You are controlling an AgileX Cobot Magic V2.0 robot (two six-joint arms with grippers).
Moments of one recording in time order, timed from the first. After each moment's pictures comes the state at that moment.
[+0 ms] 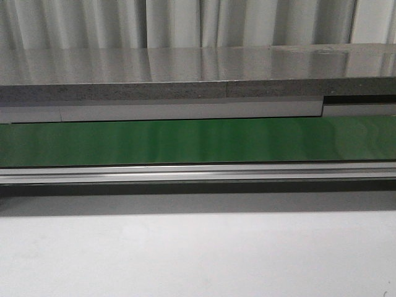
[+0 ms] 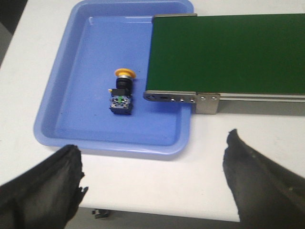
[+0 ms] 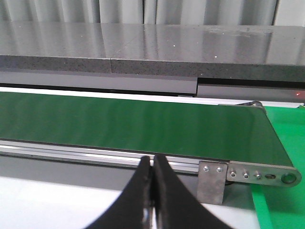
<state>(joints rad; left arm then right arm) -0.05 0.67 -0.88 0.27 1.05 -0.16 0.12 -0.01 0.03 0.04 0.12 0.00</state>
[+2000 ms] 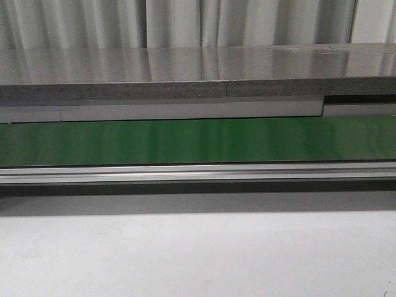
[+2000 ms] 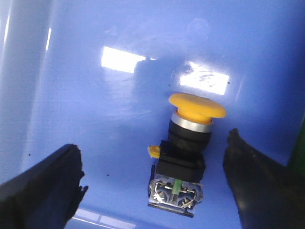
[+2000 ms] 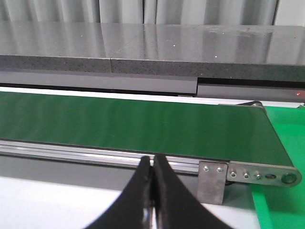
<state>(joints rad) 0.39 1.87 -1.32 0.02 0.84 0.13 0.12 -0.01 0.03 0.04 0.12 0.00</state>
